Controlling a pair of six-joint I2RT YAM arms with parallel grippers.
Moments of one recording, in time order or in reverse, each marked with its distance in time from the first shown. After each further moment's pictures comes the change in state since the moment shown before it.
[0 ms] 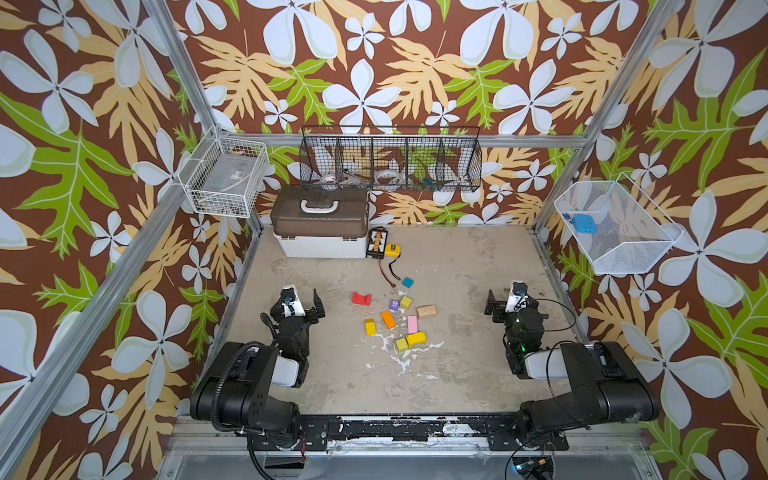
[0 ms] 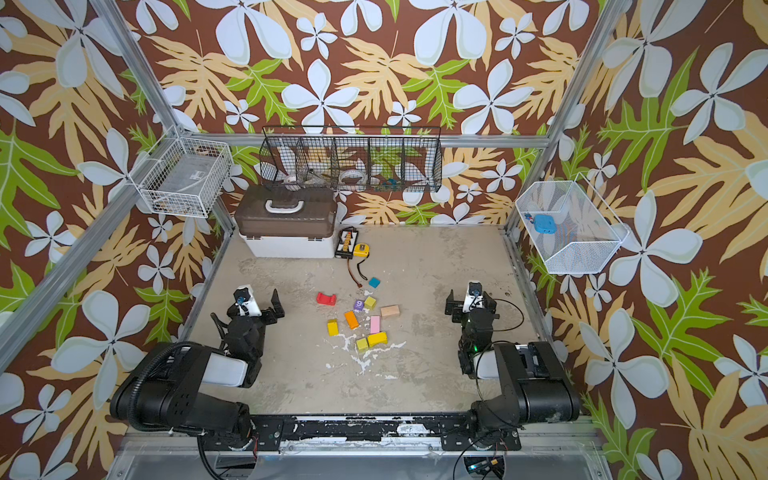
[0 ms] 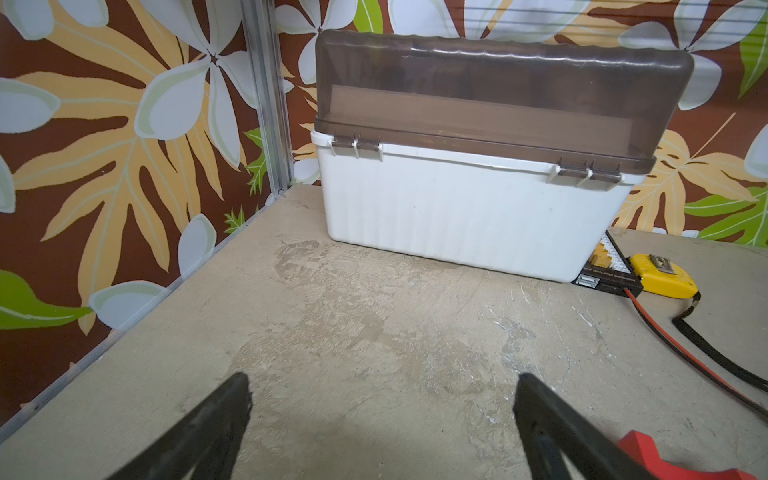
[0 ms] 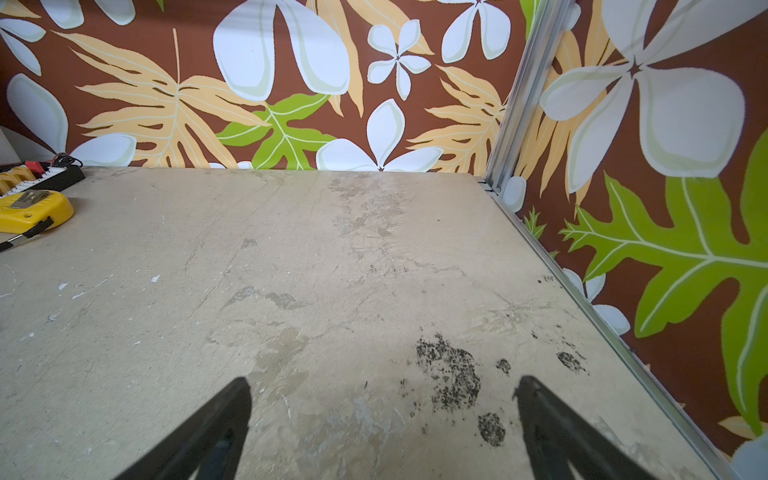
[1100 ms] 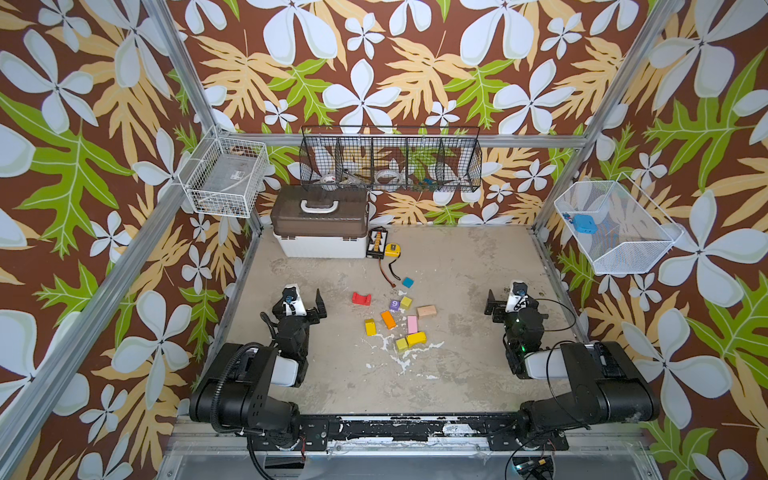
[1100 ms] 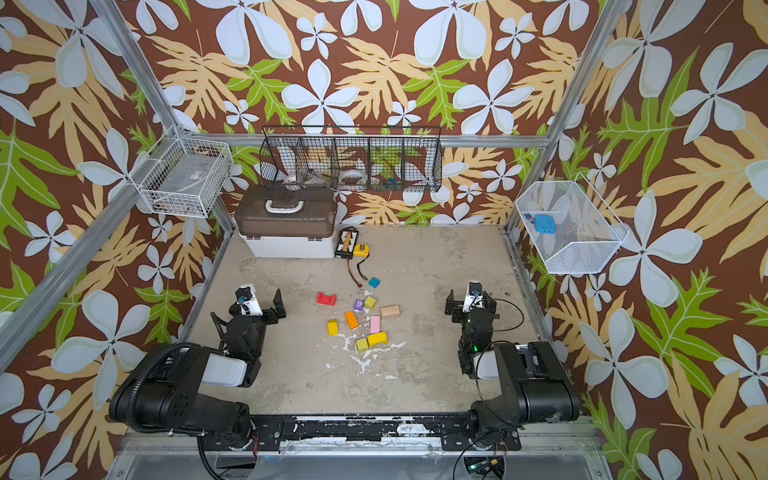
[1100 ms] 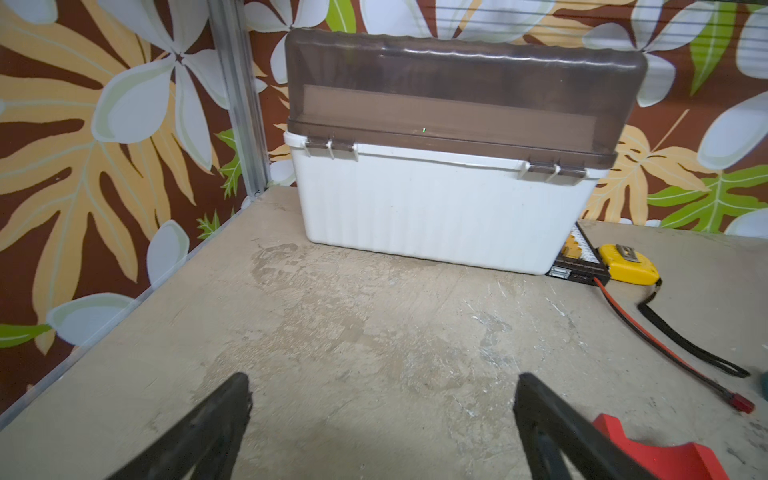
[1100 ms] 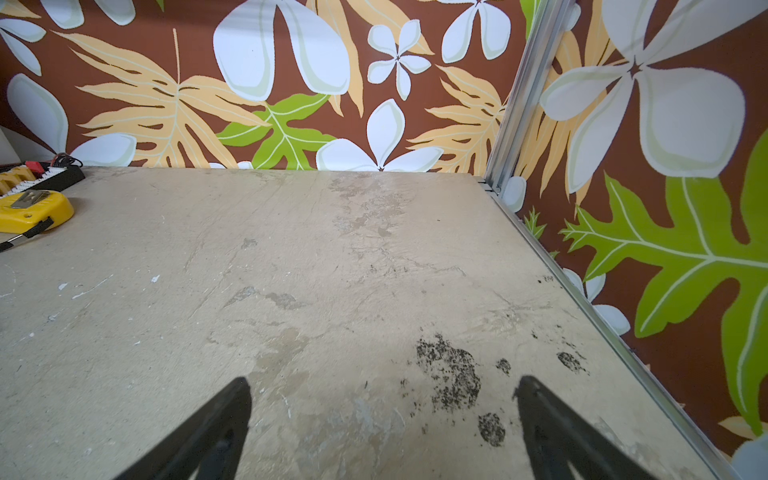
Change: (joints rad) left arm 0.011 -0.023 0.003 -0.016 0.099 0.013; right arm 0.000 0.000 0.000 0.000 0.000 0.000
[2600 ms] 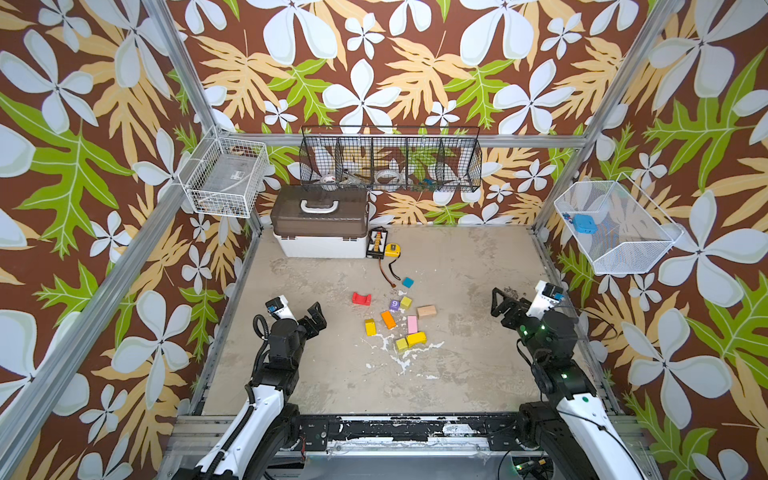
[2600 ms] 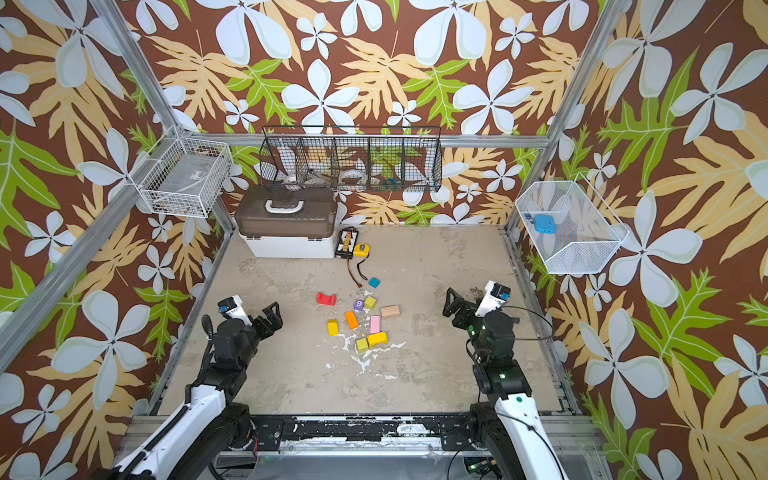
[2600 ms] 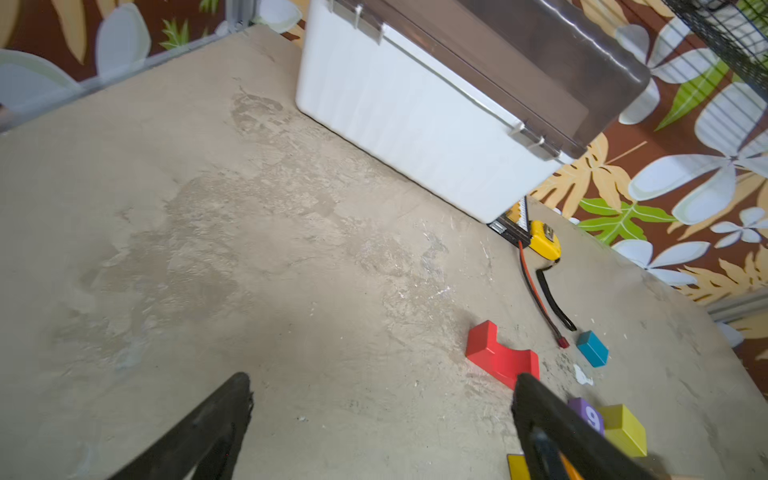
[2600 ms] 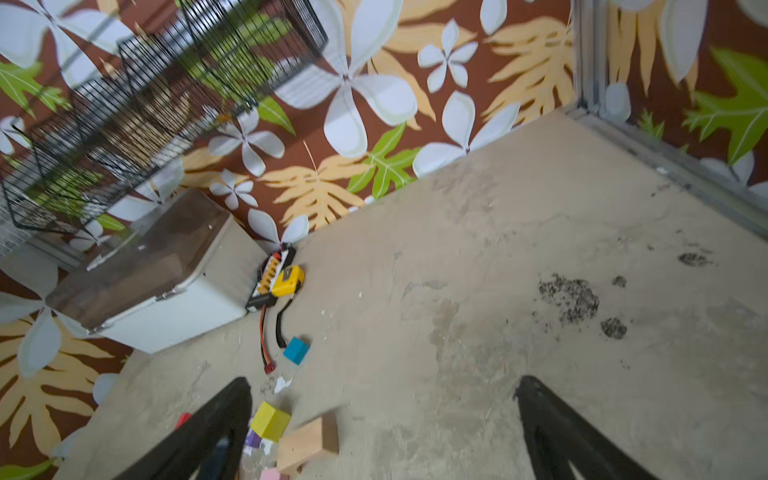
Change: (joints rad) left arm -0.017 -0.661 0.047 -0.989 0.095 -0.479; right arm 0.072 -0.827 0.203 -1.126 -0.194 0.558
